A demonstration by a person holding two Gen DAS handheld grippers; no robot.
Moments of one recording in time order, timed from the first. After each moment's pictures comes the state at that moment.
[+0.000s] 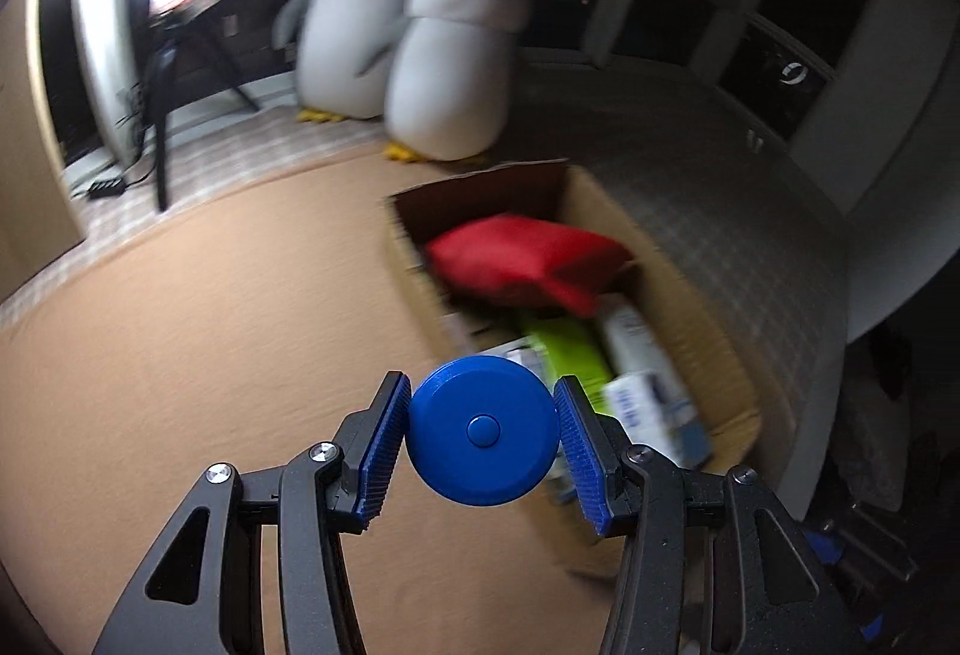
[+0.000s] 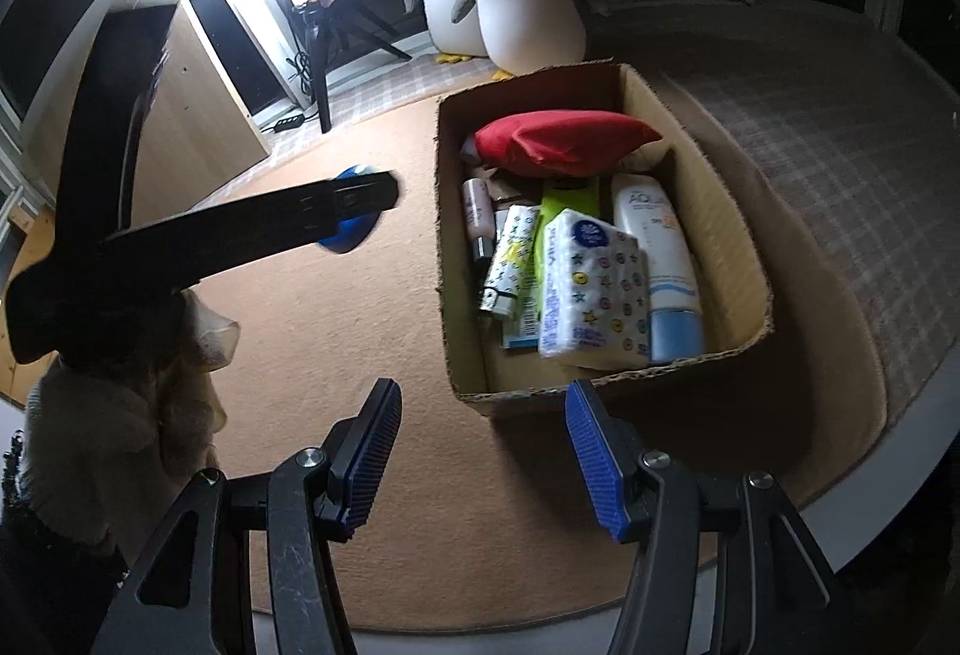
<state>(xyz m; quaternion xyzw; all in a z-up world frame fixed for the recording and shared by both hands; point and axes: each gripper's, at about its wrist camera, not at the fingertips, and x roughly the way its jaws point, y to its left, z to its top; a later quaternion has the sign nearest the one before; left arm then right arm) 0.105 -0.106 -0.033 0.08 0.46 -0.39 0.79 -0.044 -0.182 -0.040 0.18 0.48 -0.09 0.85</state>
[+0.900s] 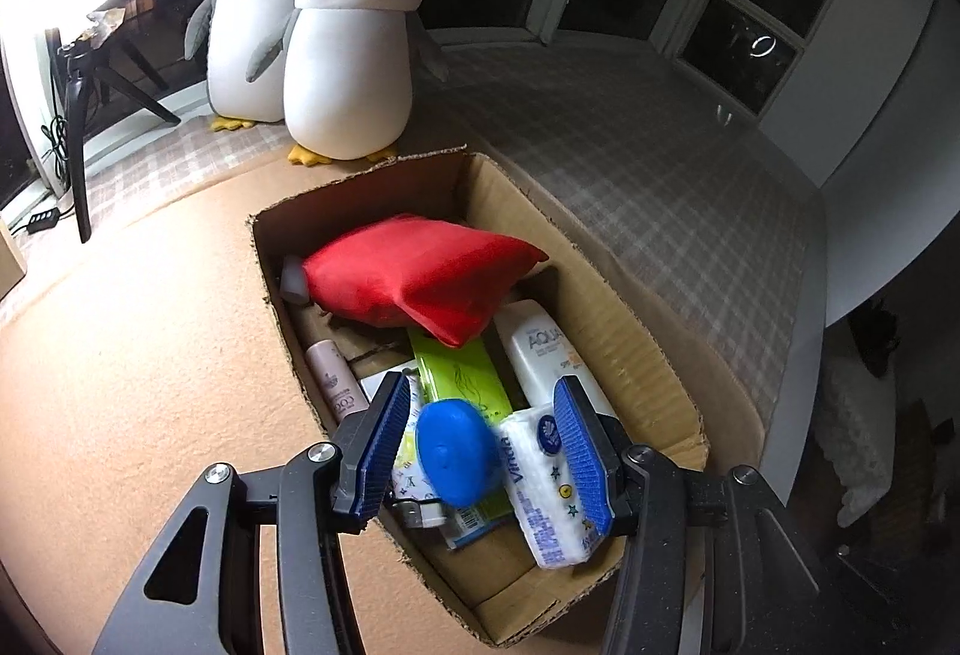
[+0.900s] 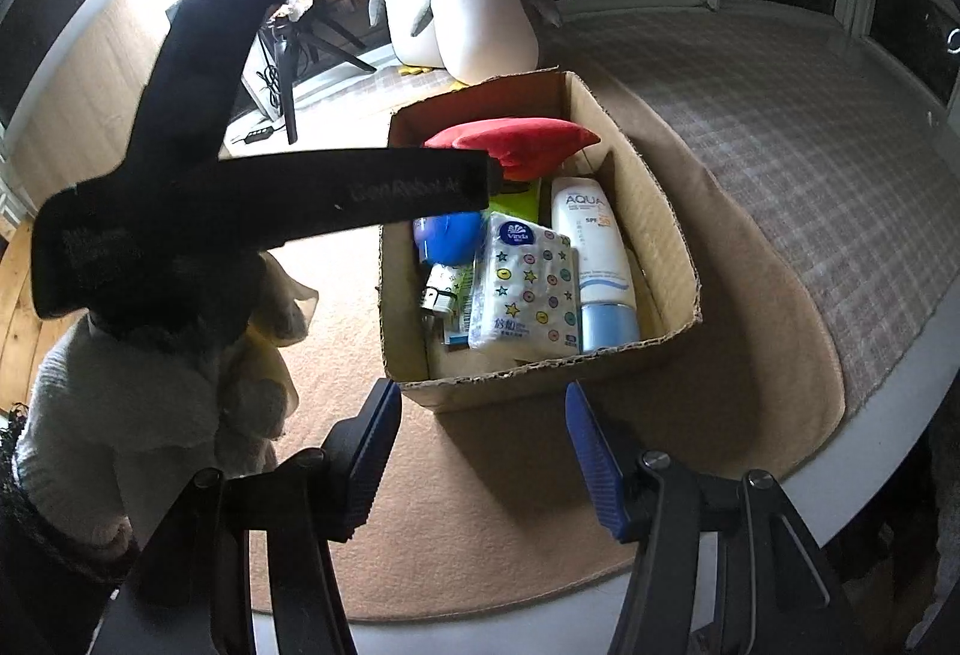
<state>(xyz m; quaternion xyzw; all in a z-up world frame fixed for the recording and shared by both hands) 0.090 -0.167 -0.039 0.09 0.47 -0.43 0.77 -0.061 -0.198 -0.039 0.18 0.48 -0.11 0.85</state>
